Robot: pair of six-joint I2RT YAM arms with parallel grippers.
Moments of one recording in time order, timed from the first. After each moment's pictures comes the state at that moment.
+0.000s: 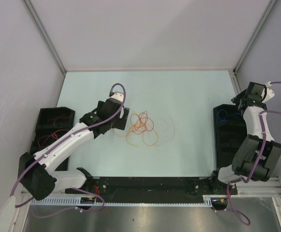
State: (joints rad) left arm -0.65 1.21 1.01 -0.66 -0.44 -0.22; right arm -0.36 1.46 1.10 -0.38 0.20 0.60
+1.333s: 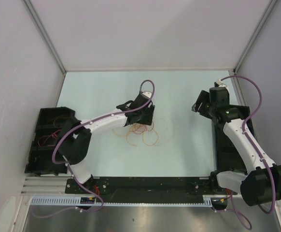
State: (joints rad) left arm -0.76 1.72 1.20 -0.37 -0.18 -0.42; right arm 0.20 1.17 1.00 -0.53 0.09 0.55
